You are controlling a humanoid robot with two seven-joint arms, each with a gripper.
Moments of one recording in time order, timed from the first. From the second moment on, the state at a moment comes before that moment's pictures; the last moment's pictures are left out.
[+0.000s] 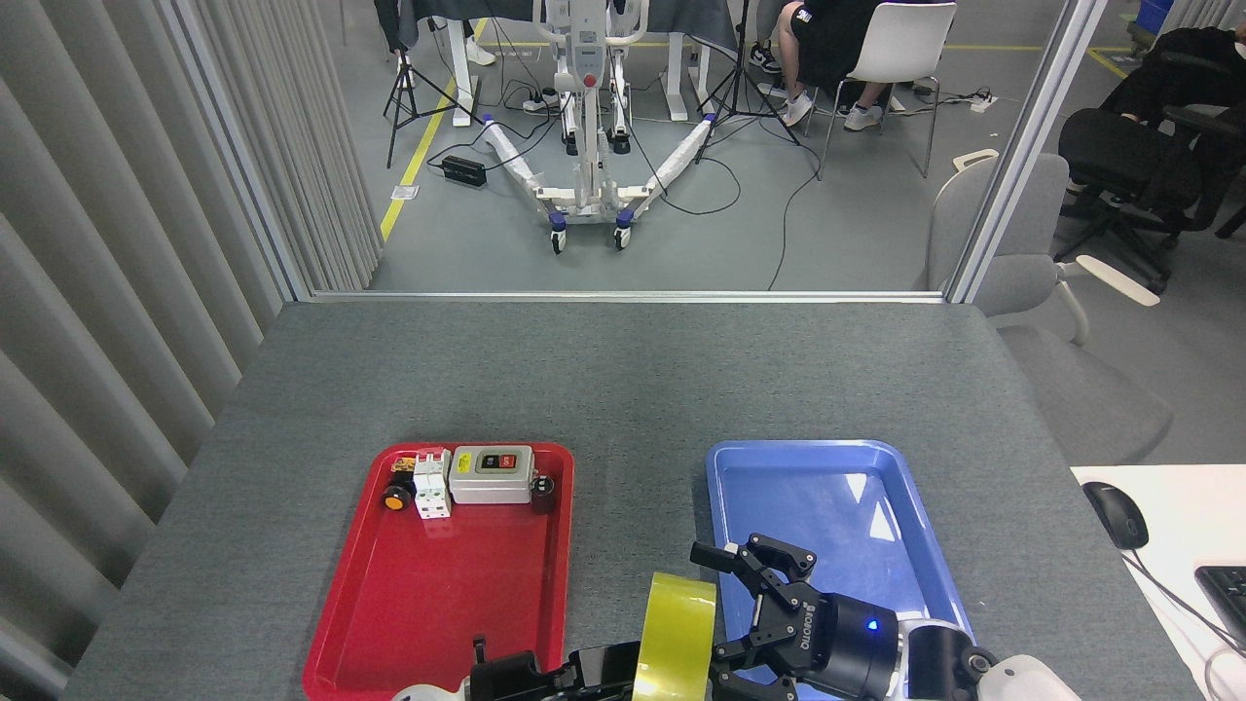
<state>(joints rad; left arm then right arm) -0.06 -0.09 -0.17 -1.46 -0.03 -0.29 -1.15 -0.25 -0.43 0.56 -1.50 0.94 -0.79 -0.07</state>
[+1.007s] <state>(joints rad) -0.06 -0.08 -0.16 -1.45 -0.03 -0.32 -1.15 -0.30 -0.43 0.64 -1.48 0.95 -0.78 -0.06</state>
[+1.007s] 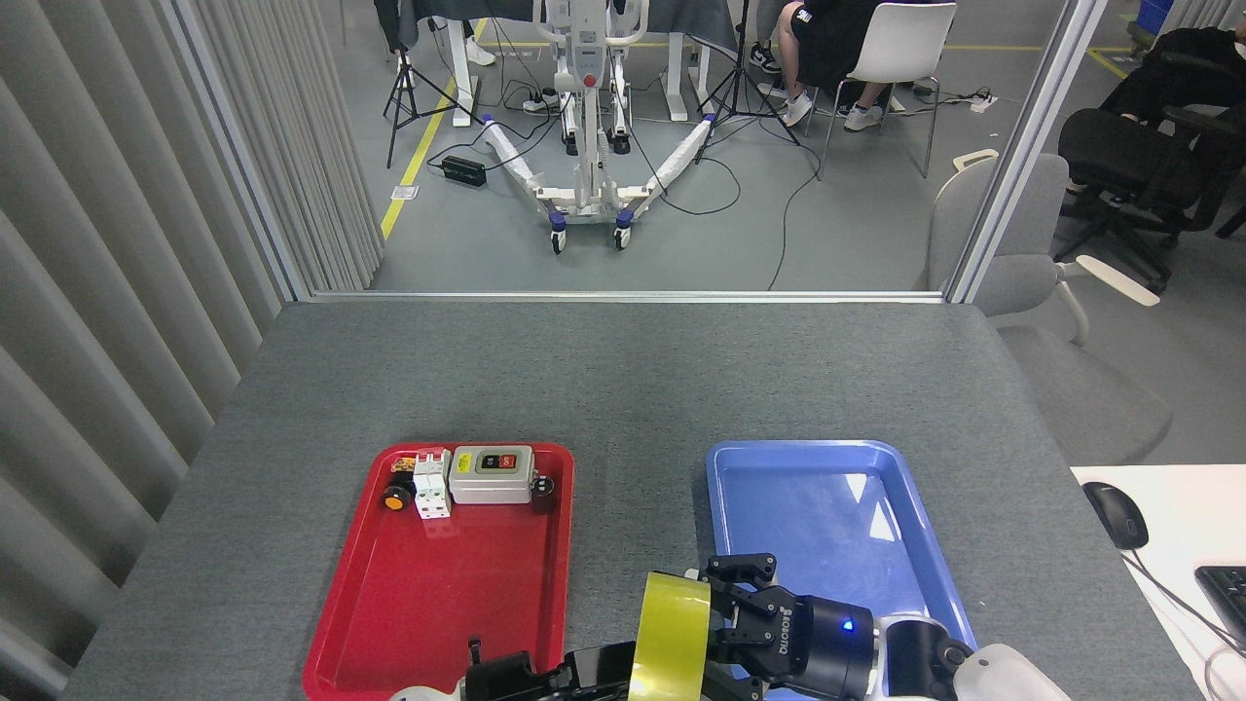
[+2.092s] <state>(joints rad) -0.07 -0.07 -0.16 -1.44 -0.03 -0.34 -1.15 -0.31 -0.43 0.63 -1.48 0.94 -0.79 -0.07</state>
